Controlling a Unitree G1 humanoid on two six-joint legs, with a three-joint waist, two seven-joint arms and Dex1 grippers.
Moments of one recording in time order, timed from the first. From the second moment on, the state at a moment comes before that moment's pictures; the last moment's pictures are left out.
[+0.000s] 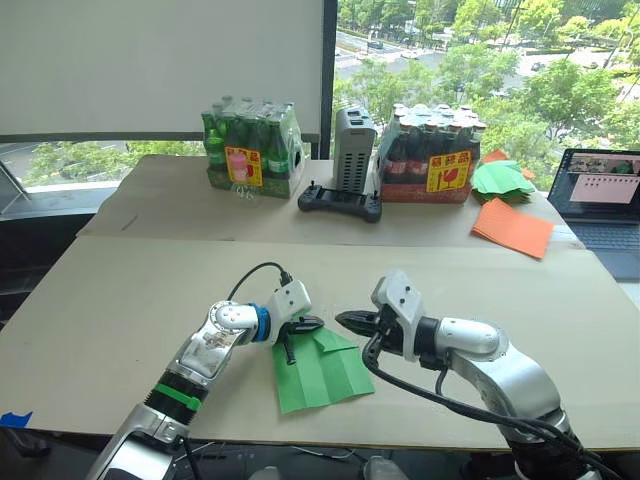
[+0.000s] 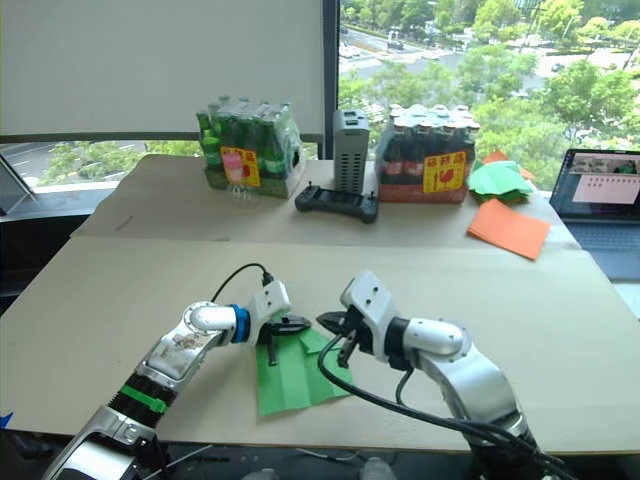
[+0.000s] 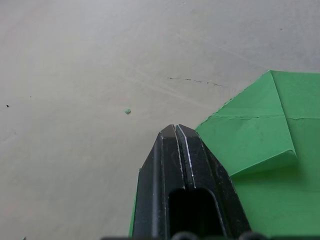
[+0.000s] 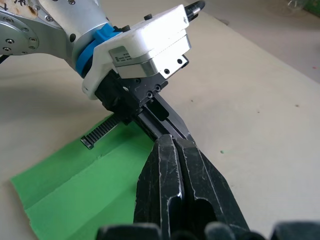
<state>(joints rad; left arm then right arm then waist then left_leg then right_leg) -0.51 0.45 -0.32 0.16 -0.07 0.35 -0.91 -0.35 -0.43 0.24 -0.49 0.23 0.78 0.70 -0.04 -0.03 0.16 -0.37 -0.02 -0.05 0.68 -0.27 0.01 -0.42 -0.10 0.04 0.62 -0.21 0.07</state>
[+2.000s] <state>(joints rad) -0.22 0.34 0.34 -0.25 -0.79 1.26 -0.45 -0.41 -0.36 0.44 -0.19 0.03 0.64 0.67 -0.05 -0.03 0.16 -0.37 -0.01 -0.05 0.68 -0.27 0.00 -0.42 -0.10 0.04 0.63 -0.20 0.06</state>
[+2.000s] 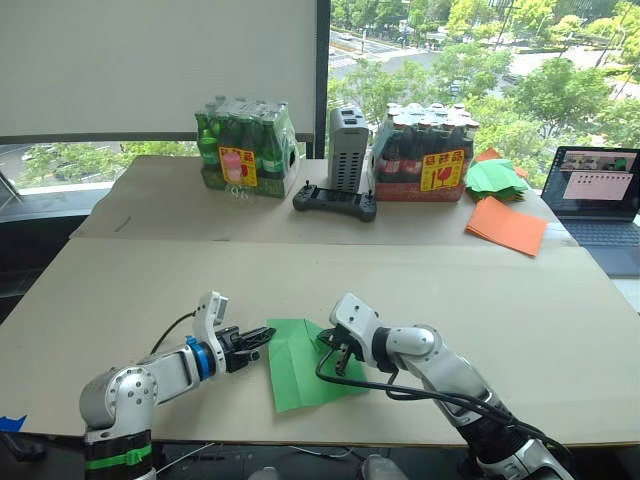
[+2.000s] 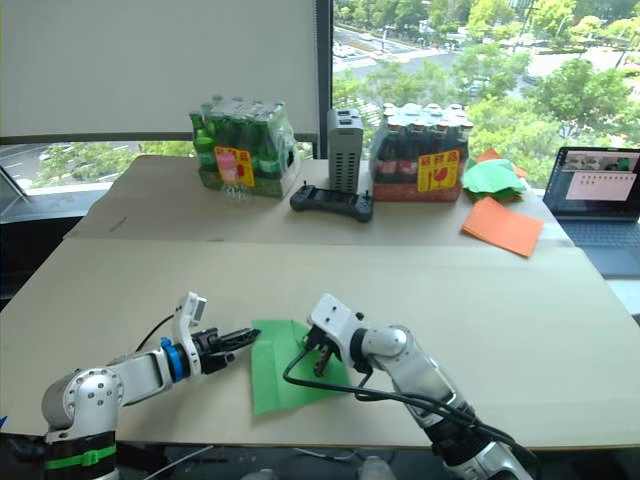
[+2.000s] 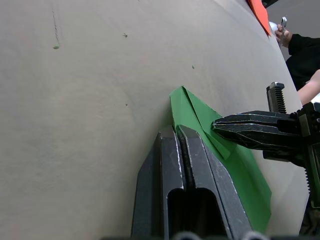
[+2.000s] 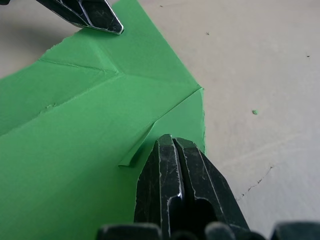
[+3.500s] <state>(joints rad) -0.29 0.62 -0.22 -0.22 -0.31 0.59 -0.85 -0.39 -0.24 0.34 -0.16 0.06 0.61 0.57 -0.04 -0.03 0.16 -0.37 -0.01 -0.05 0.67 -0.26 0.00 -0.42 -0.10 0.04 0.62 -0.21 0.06</state>
